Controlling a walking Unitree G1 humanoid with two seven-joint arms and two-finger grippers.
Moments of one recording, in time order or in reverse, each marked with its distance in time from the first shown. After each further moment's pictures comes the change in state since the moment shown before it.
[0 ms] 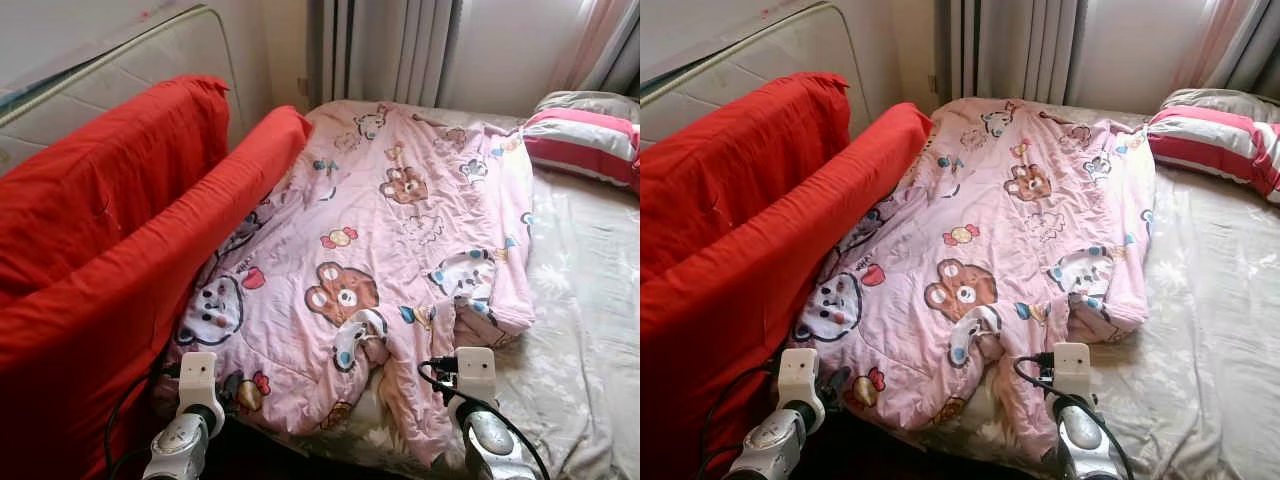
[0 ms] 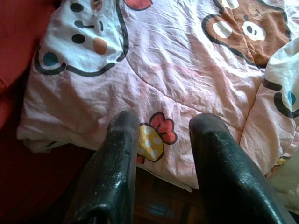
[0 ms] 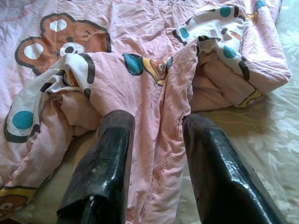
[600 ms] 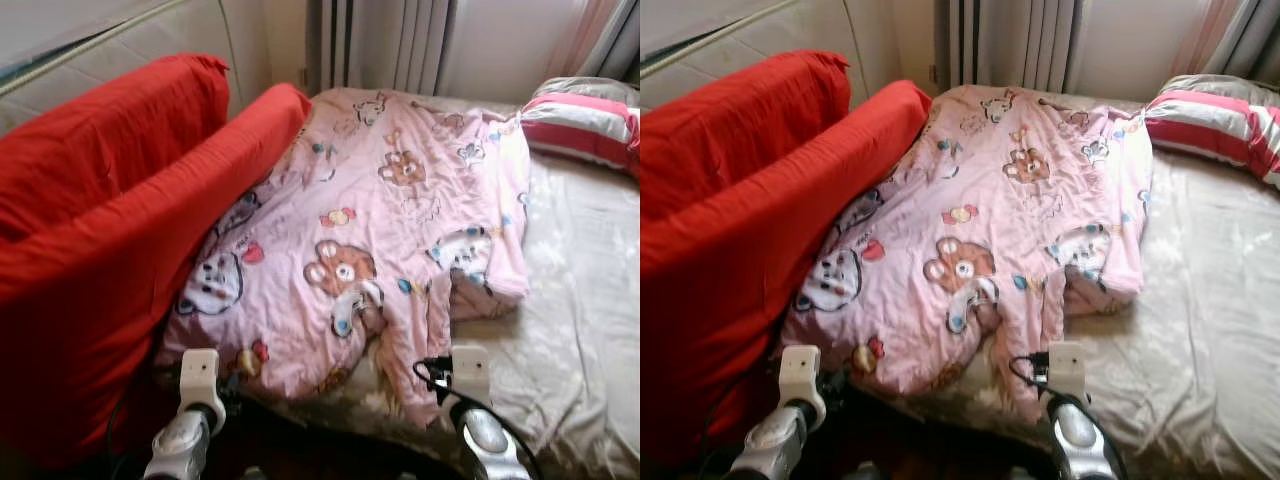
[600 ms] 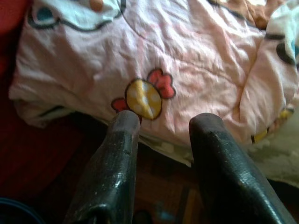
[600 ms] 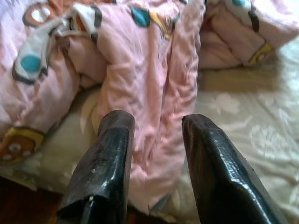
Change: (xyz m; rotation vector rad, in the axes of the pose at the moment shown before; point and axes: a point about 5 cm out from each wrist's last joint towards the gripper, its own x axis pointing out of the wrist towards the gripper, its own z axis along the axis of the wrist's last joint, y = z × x) left arm 0.001 -0.001 0.002 -0.004 -0.005 -0.002; right arm -0.001 0.008 -0.003 0.021 0.006 0.029
